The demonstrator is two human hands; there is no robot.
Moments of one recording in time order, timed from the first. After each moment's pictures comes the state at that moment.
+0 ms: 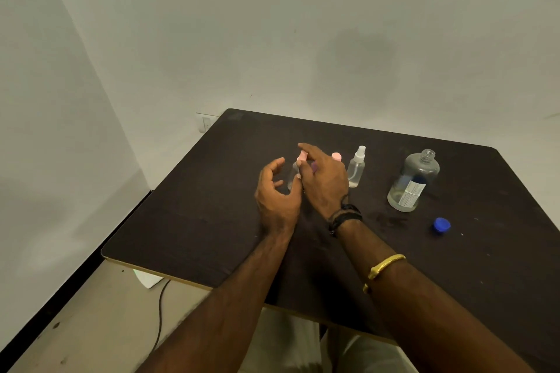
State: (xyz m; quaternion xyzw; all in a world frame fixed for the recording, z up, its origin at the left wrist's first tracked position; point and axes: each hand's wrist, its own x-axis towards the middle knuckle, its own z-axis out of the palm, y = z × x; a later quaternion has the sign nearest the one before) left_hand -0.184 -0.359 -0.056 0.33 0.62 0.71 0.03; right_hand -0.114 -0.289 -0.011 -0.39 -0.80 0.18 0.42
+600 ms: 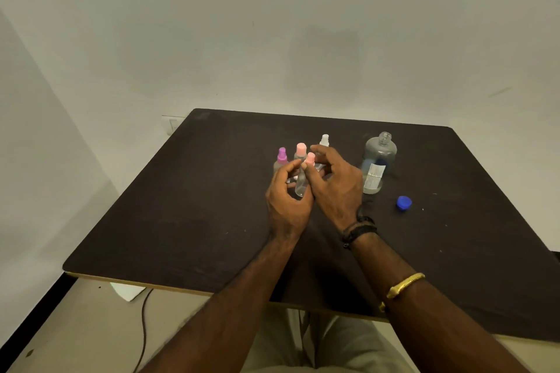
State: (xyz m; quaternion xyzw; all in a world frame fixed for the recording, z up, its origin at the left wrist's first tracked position) left_hand -0.115 -0.344 -0.062 0.45 0.57 0.68 0.07; right_hand -0.027 -0.294 -0.018 -0.40 -0.75 0.17 0.51
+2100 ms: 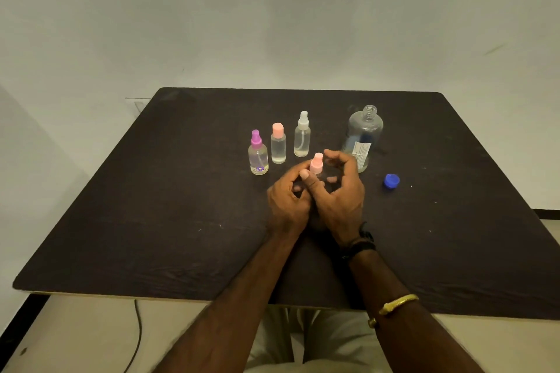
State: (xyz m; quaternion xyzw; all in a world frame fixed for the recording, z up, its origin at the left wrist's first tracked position) left_hand -0.084 -0.332 -0.081 0.52 0.59 0.60 0.18; right_hand 0.016 -0.293 -0.068 -0.43 -0.66 0.30 0.53
